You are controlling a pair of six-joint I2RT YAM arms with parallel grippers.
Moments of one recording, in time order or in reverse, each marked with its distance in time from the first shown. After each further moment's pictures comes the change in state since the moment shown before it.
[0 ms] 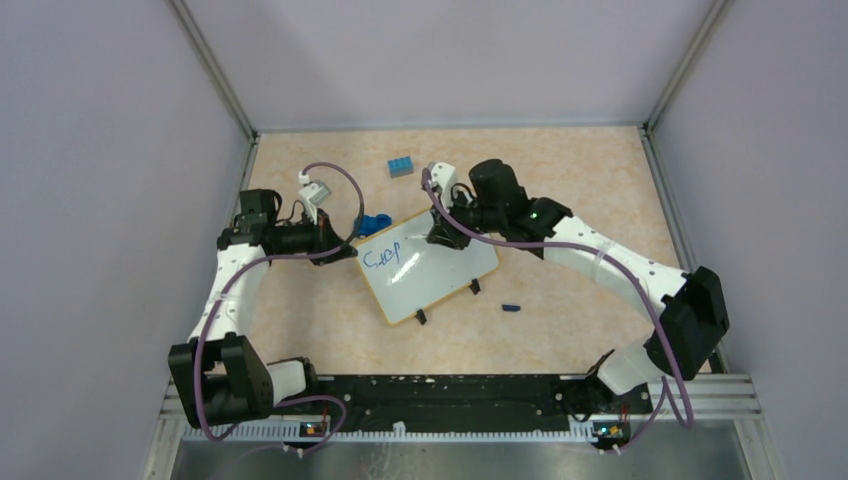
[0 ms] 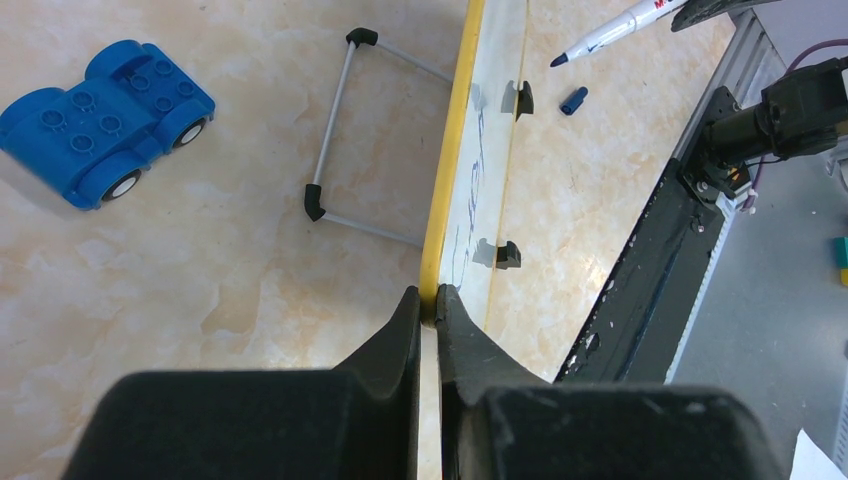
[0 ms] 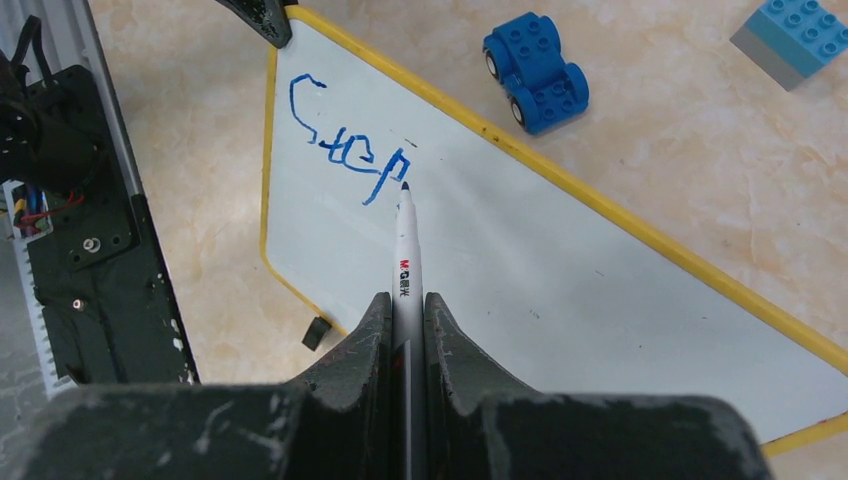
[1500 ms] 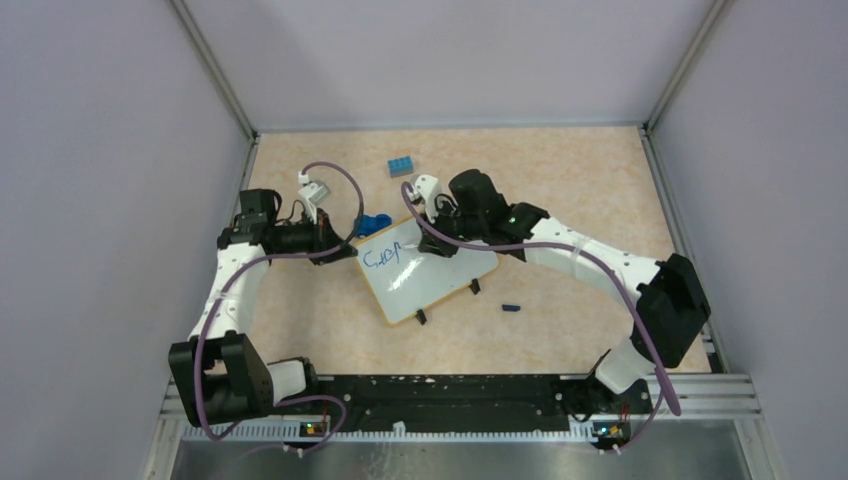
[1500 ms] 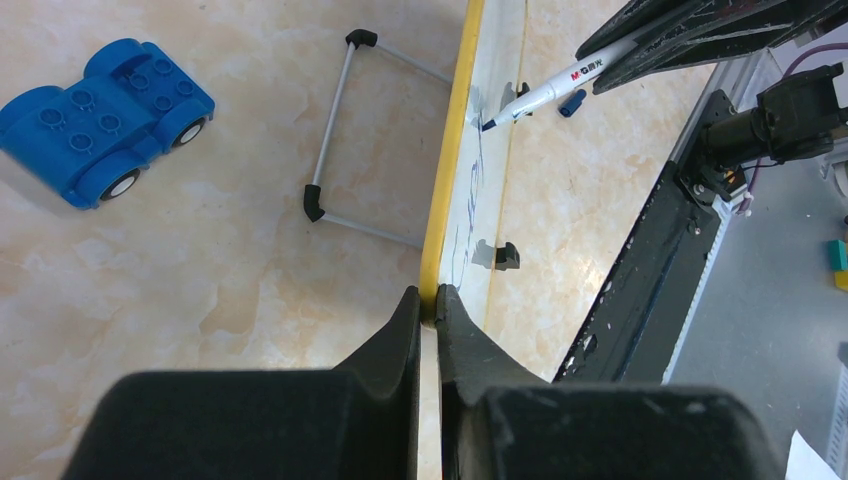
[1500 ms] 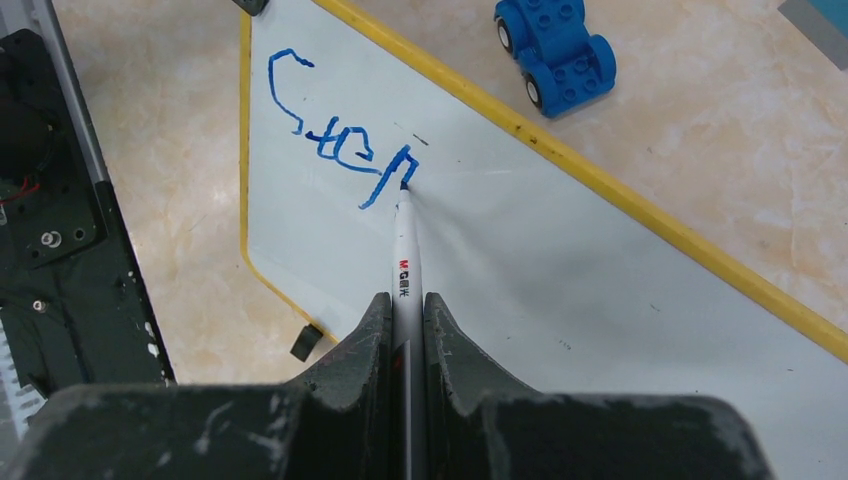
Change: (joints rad) left arm 0.002 0.007 0.000 0.003 0.005 -0.007; right arm 0.049 0.090 0.000 0.031 0.063 -0.012
